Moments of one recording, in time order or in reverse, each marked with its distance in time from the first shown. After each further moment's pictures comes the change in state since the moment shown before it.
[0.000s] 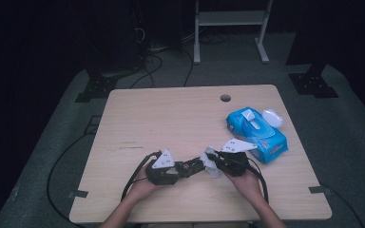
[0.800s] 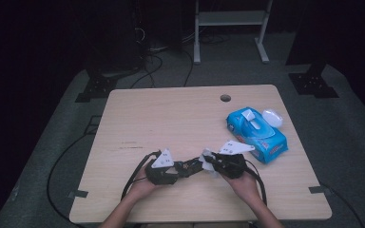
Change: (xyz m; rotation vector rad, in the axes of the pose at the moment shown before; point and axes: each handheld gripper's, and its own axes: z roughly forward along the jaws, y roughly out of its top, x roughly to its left) left arm 0.002 -0.001 -0.001 0.000 -0.005 -0.005; right arm 0.011 0.001 0.002 -0.008 0.039 0.006
